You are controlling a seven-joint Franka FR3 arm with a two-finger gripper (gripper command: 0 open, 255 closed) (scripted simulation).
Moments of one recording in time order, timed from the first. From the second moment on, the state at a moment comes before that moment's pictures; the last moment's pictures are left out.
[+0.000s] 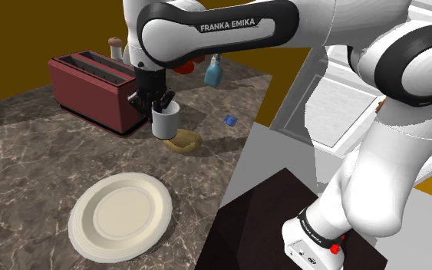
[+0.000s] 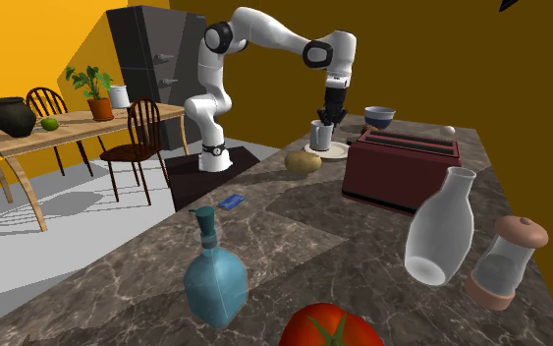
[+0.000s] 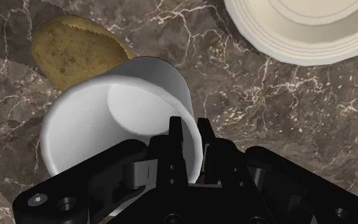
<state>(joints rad) 0.44 0.24 0.21 -1.70 -0.10 1.88 0.69</state>
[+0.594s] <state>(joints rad) 0.44 0.27 0.21 -1.77 -0.11 1.99 0.70</state>
